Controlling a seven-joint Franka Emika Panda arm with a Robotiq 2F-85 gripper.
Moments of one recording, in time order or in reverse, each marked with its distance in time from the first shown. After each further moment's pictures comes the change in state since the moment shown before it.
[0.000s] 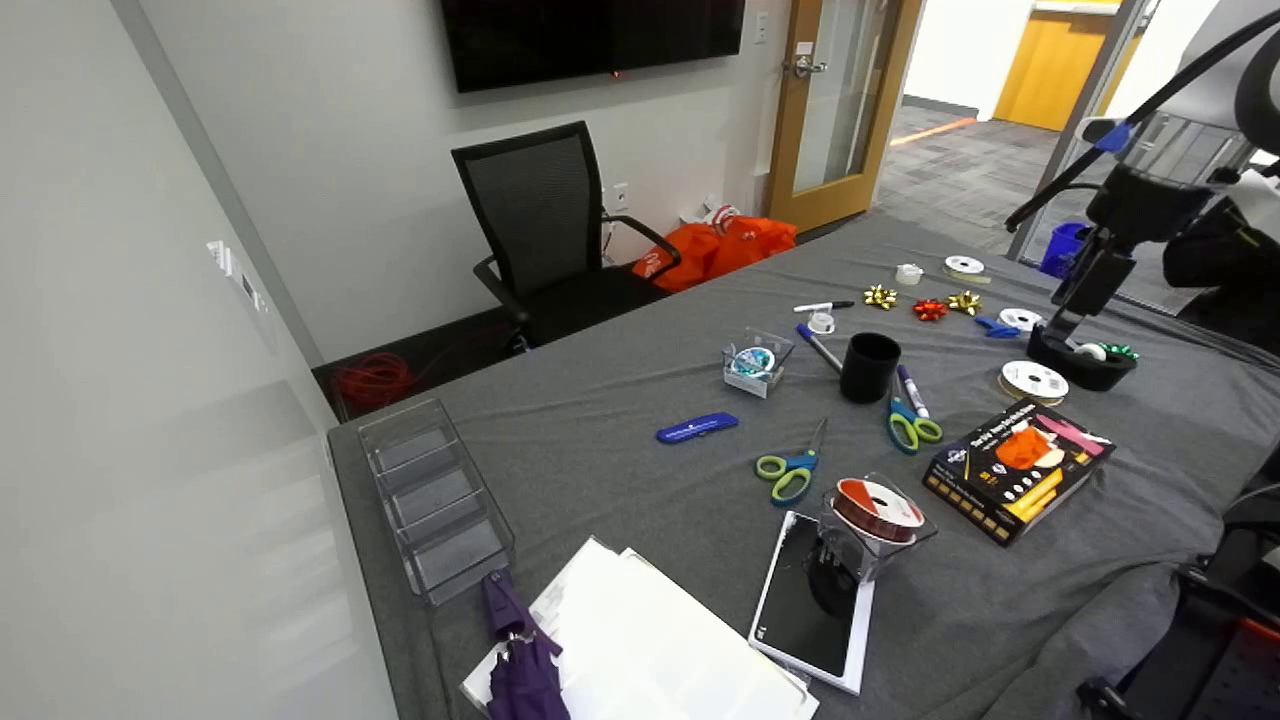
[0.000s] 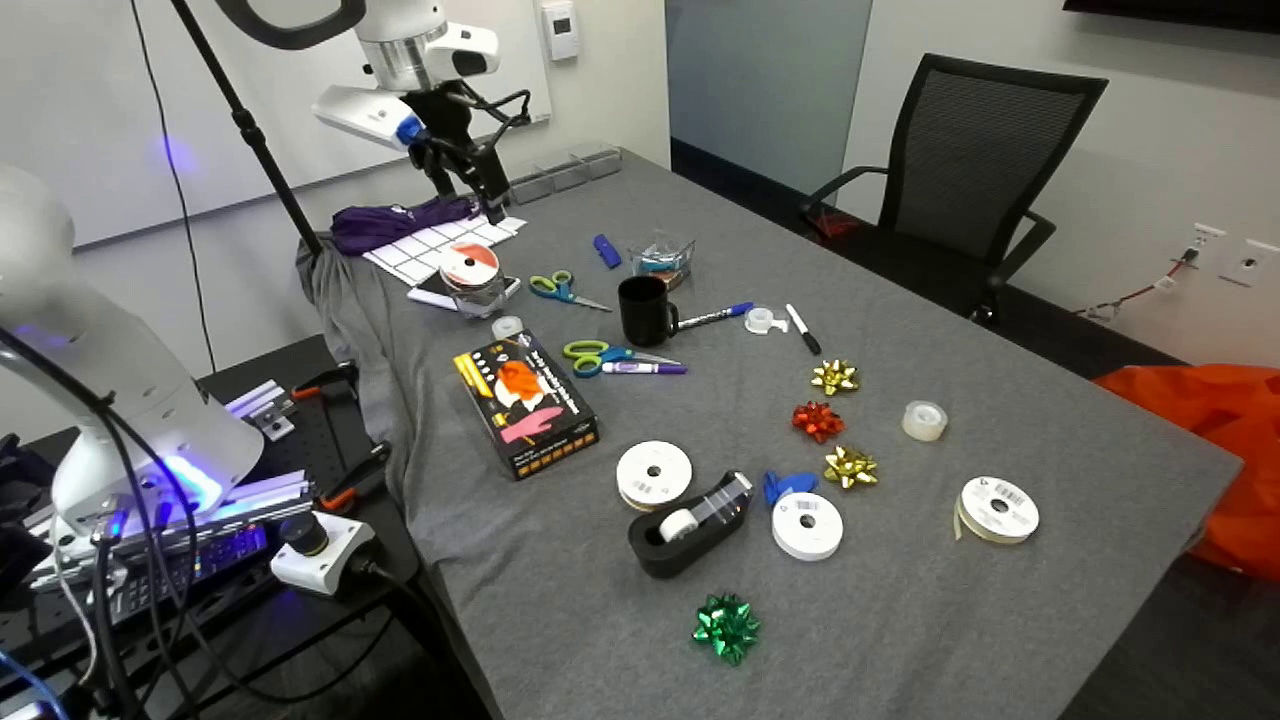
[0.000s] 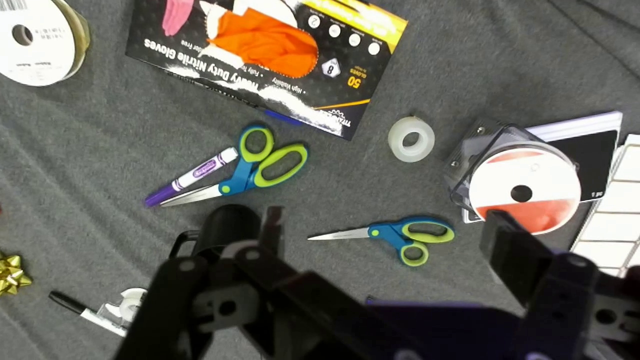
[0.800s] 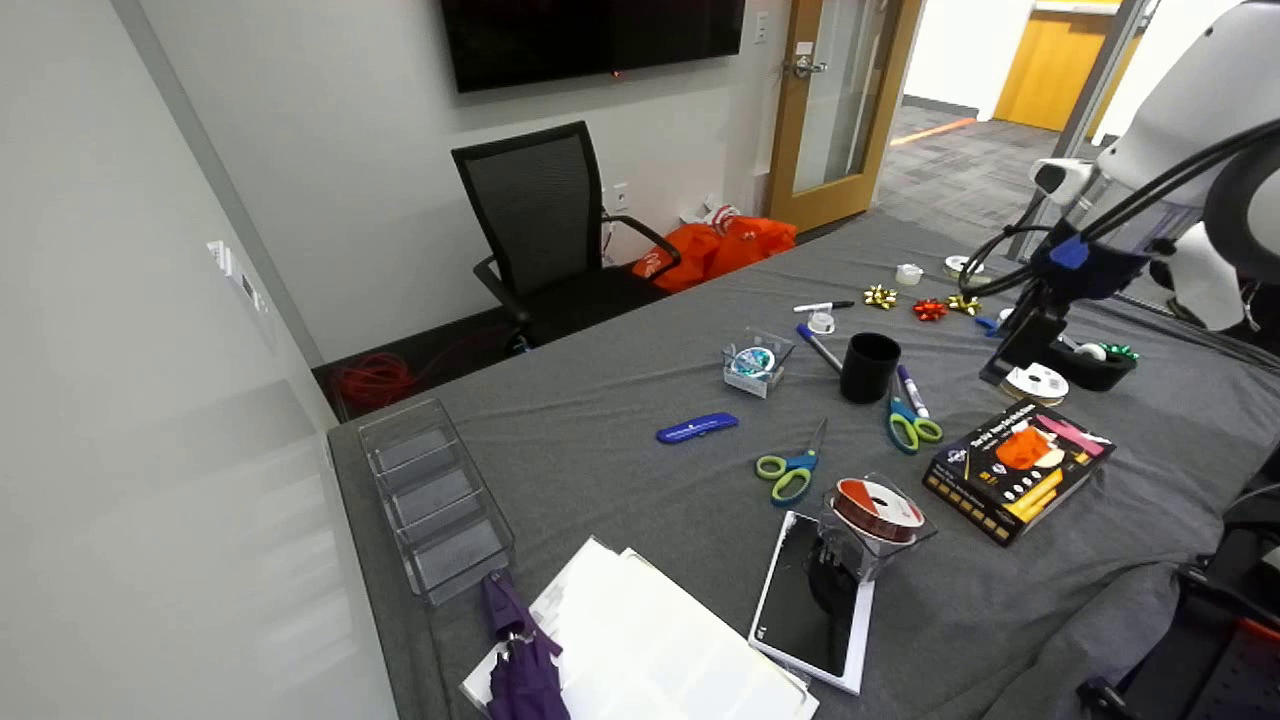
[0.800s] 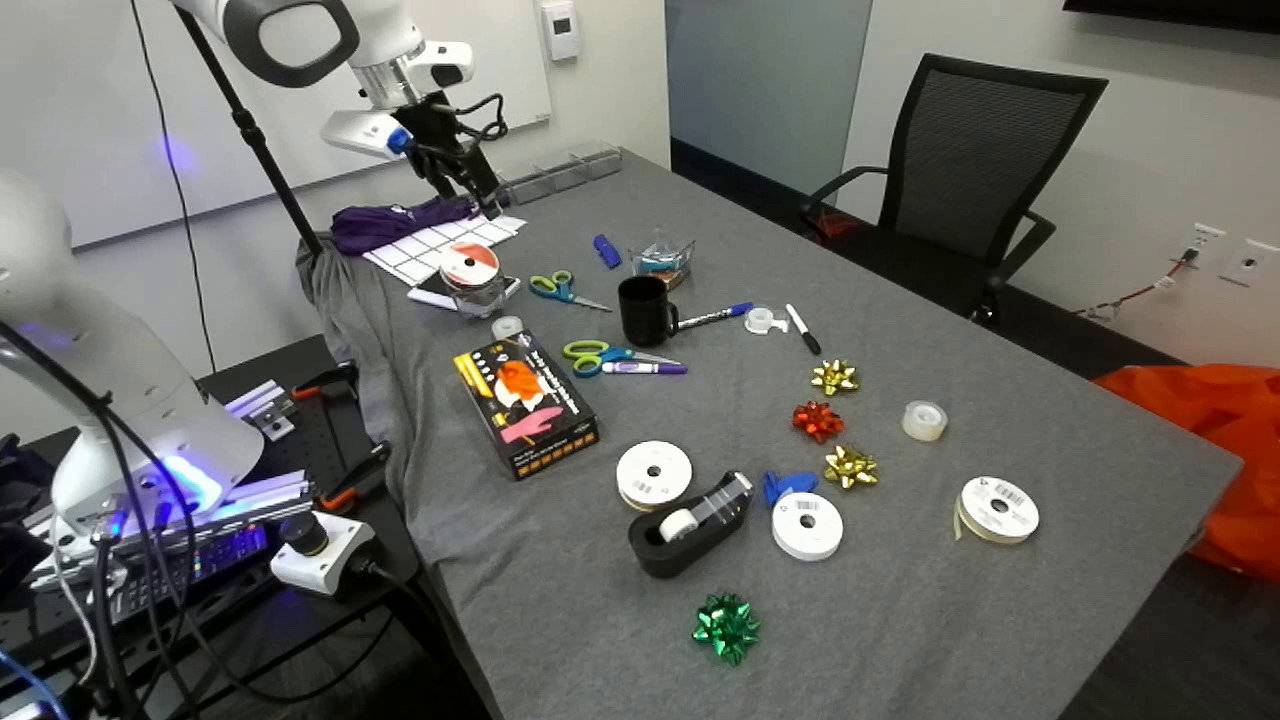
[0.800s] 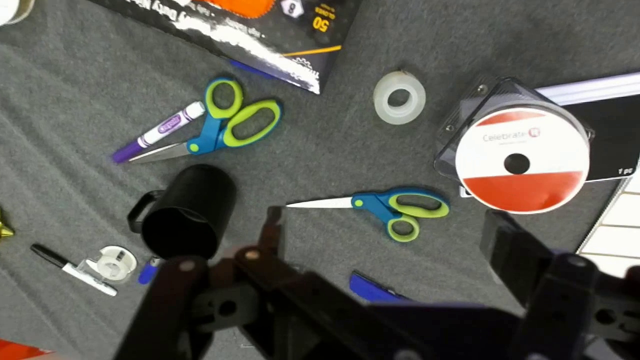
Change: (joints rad) arm 0.043 0.030 0.158 -0.113 -0.044 0.269 0.217
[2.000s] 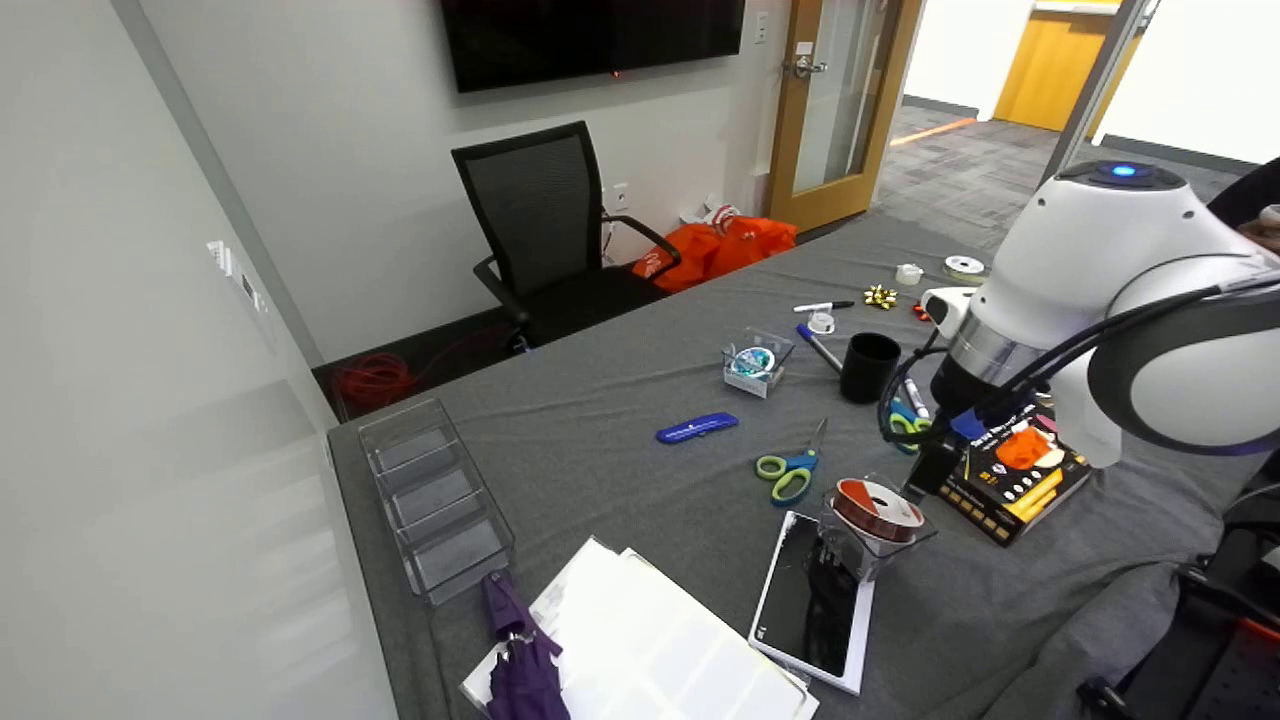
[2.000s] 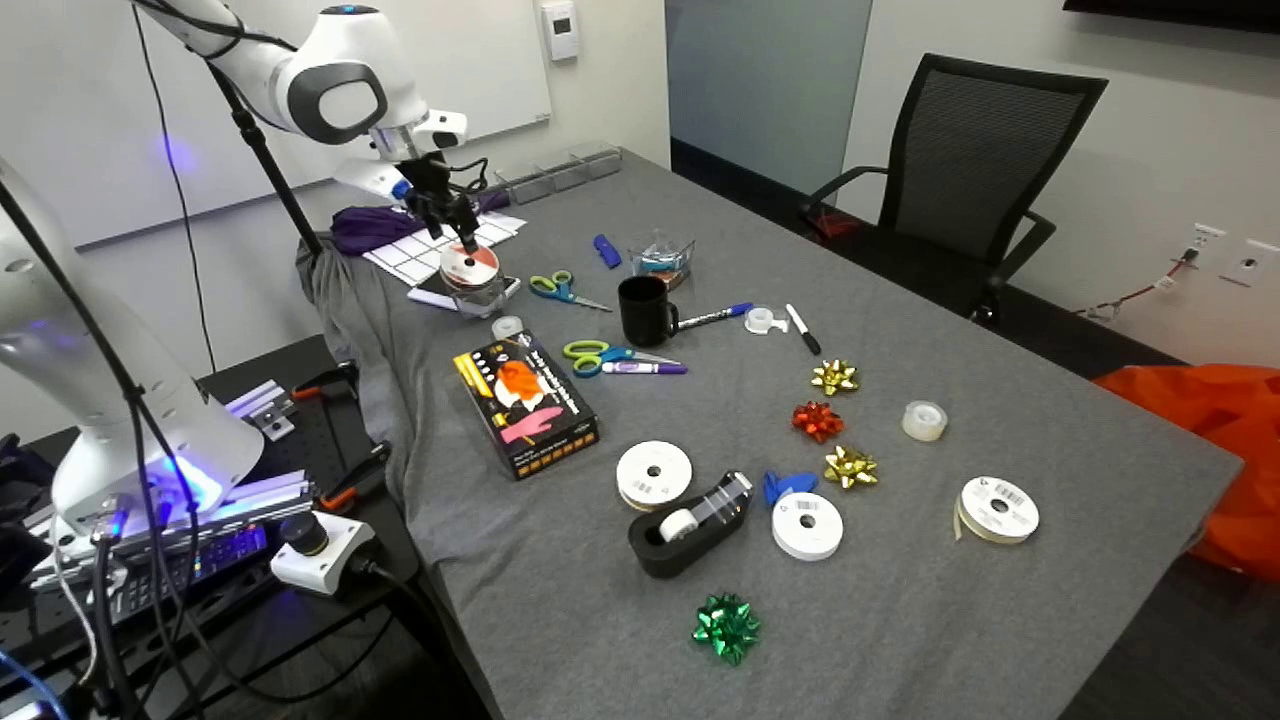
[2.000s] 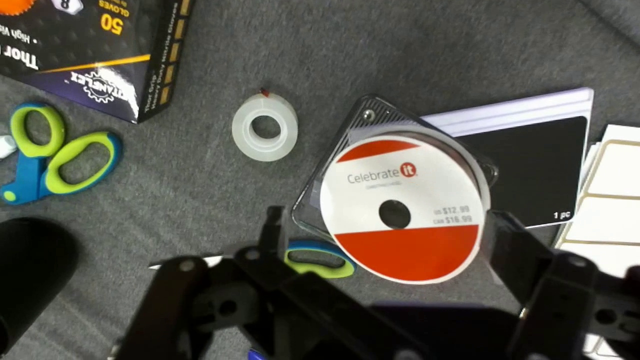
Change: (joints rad) arm 0.118 0.297 0.150 0.036 0.014 0.155 0.255
